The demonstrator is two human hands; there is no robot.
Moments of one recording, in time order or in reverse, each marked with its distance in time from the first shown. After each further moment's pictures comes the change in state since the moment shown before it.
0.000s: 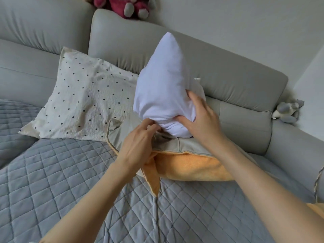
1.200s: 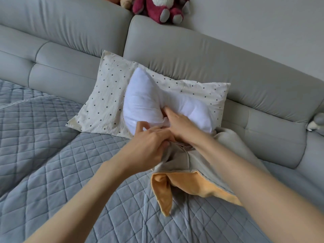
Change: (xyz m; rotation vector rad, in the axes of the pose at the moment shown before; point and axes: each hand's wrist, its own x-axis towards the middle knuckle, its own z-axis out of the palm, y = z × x) left_hand -0.035 -0.039 -0.085 -0.057 -0.151 0.114; right_hand 0.024 -0.107 0.075 0.001 -0.653 -0.045
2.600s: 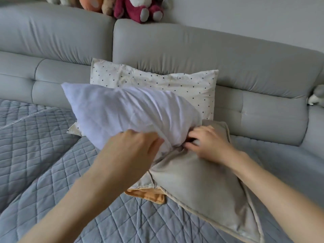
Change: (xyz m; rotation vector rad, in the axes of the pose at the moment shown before) left_hand -0.024 0.093 -0.036 0.382 0.029 -0.085; right_hand -0.105 0.093 -0.001 -0.149 0.223 -0.149
